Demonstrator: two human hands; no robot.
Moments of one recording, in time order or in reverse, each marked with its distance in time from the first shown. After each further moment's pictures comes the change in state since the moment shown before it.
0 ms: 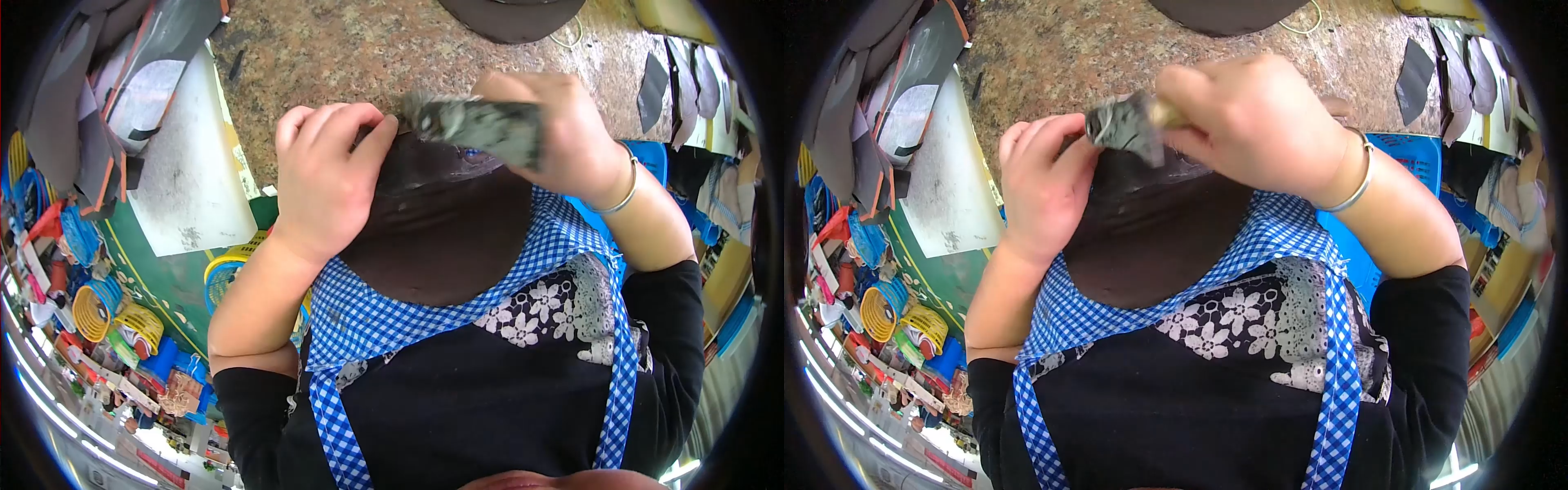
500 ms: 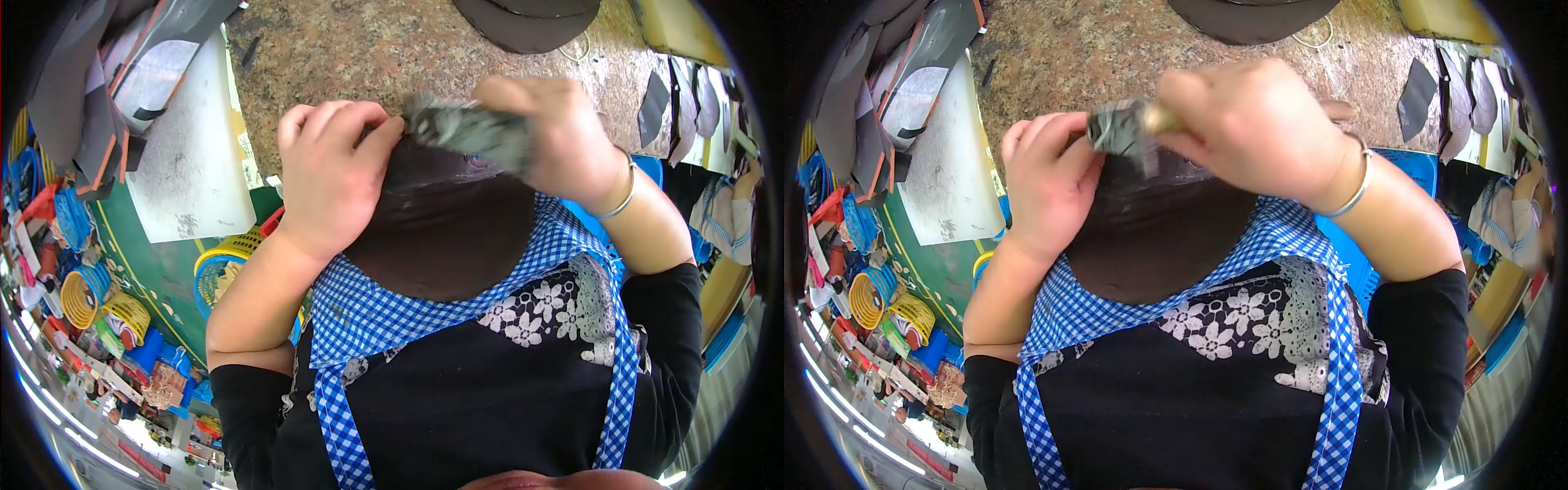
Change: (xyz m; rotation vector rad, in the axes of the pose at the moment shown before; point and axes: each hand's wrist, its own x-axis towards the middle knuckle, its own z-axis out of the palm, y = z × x) left_hand -0.006 0.005 -0.002 -0.026 0.006 -0.110; right_hand 0.011 -0.003 0.001 0.044 -0.016 -0.054
